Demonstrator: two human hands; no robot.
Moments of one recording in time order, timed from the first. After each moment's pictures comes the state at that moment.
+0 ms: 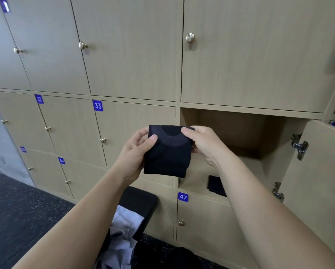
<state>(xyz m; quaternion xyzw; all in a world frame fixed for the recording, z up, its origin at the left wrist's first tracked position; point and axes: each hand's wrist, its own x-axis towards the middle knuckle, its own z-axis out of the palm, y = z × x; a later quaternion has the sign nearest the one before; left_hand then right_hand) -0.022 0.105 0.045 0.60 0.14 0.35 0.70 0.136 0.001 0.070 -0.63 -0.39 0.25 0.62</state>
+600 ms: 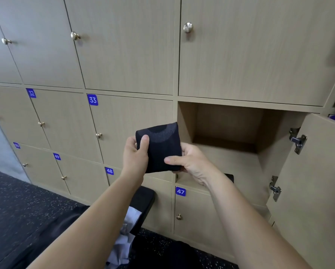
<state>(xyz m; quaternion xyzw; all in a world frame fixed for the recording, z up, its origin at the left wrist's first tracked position) 0.007 0.109 0.011 0.60 0.30 0.47 0.58 0.123 0.004 0.015 -0.59 -0.41 0.34 0.60</state>
